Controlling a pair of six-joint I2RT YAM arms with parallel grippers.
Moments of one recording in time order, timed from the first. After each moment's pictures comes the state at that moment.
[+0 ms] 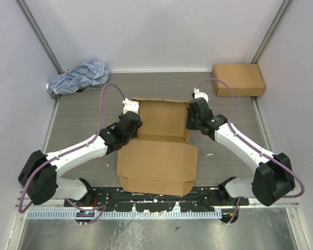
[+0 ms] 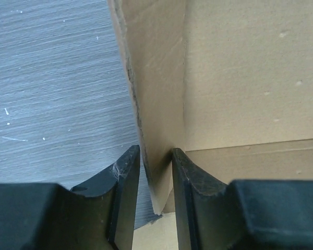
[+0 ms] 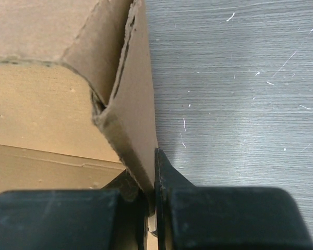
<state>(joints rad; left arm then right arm) -0.81 1.33 0.85 -0.22 -0.54 -0.36 0.50 1.30 0.96 -0.45 0.20 0.47</state>
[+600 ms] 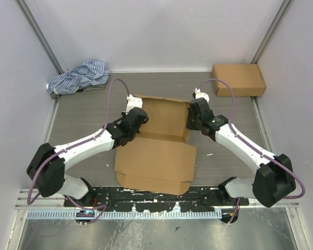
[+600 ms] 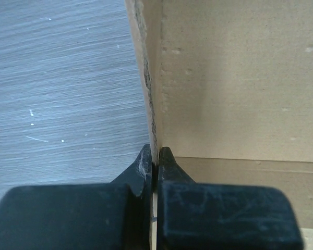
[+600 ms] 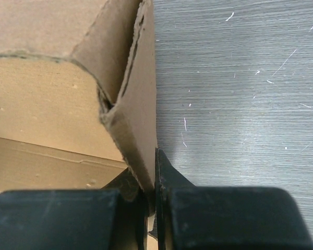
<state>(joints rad) -0.82 1.42 0.95 -0.27 -0.62 -0.38 0.50 1.29 0.95 -0.45 0.20 0.47</state>
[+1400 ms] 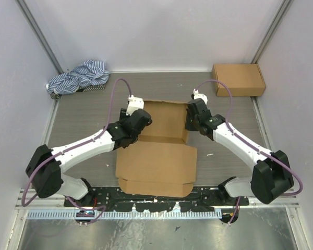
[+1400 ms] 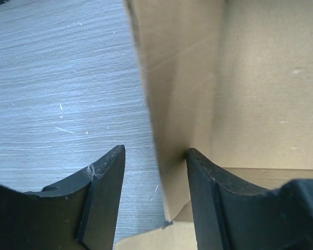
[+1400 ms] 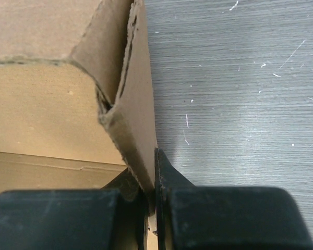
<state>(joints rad) -0.89 1.44 1.02 -0.42 -0.79 -0.40 0.51 1.31 0.95 -0.44 0.20 0.49</state>
